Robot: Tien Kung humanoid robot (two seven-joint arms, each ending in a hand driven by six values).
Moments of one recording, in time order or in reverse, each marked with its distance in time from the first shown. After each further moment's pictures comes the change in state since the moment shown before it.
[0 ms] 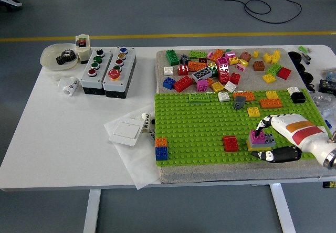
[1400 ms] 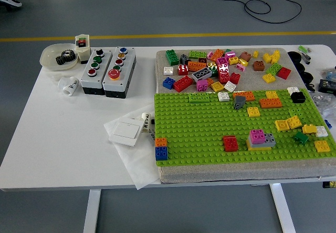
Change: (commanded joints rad) left arm 0.019 -0.009 0.010 0.000 -0.001 0.002 0.018; right arm -0.035 0.217 0.340 -0.296 1.368 -0.299 0.478
